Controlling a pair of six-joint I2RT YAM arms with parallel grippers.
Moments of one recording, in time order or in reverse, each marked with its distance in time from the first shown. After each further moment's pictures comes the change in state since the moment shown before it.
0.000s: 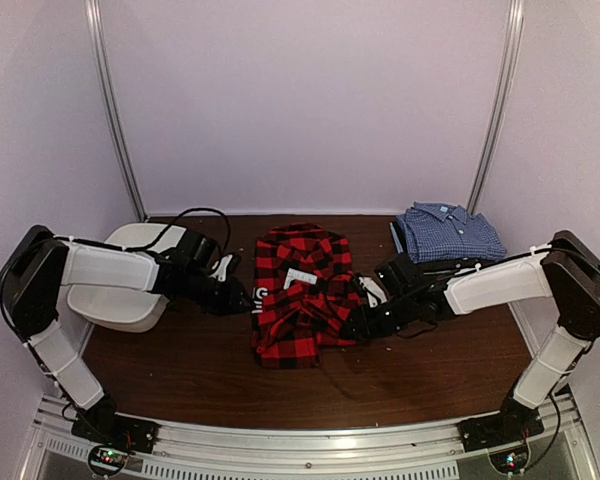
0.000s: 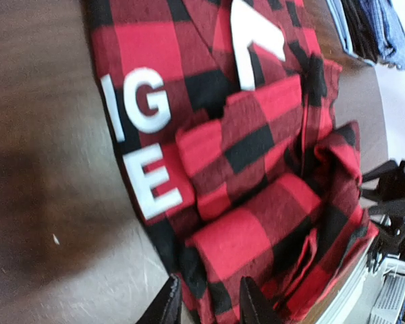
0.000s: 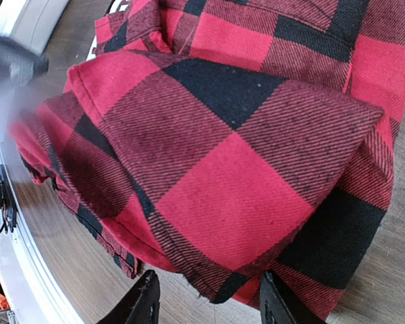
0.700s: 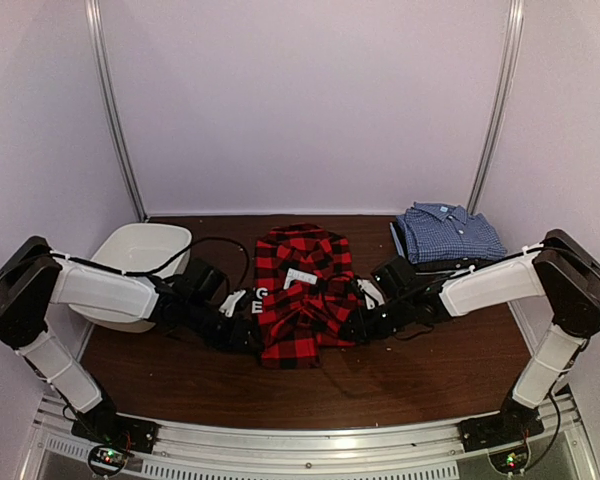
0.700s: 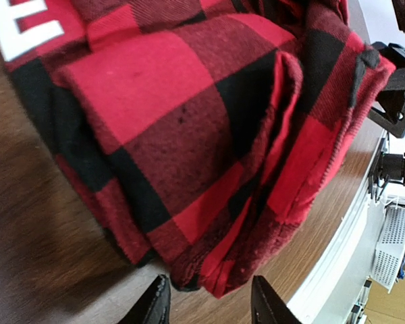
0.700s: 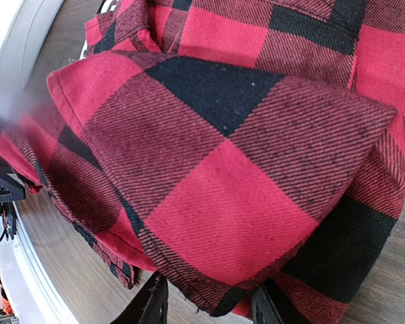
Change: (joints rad) left arm -0.159 -0.096 -0.183 0.003 0.098 0.013; right arm 0.011 0.037 0.000 0.038 0.005 0.037
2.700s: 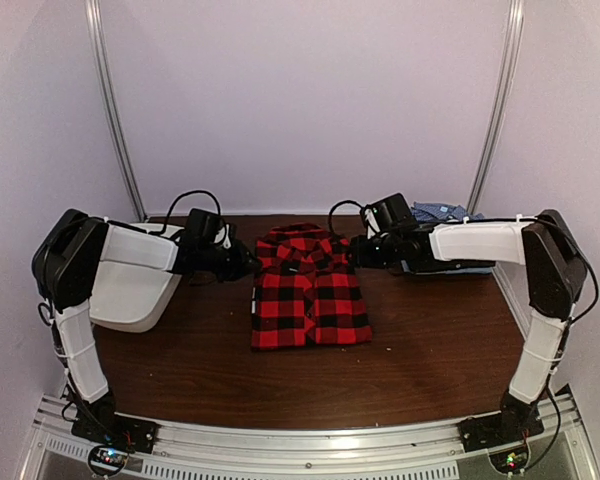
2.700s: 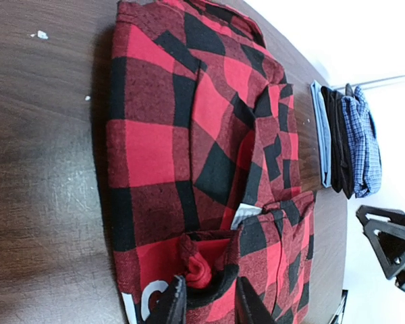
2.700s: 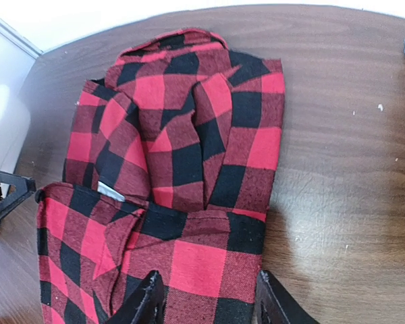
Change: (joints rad) left arm 0.254 0.342 0.393 0.270 -0.127 -0.269; right arm -0.175 0.169 0.460 -0.146 0.285 -0.073
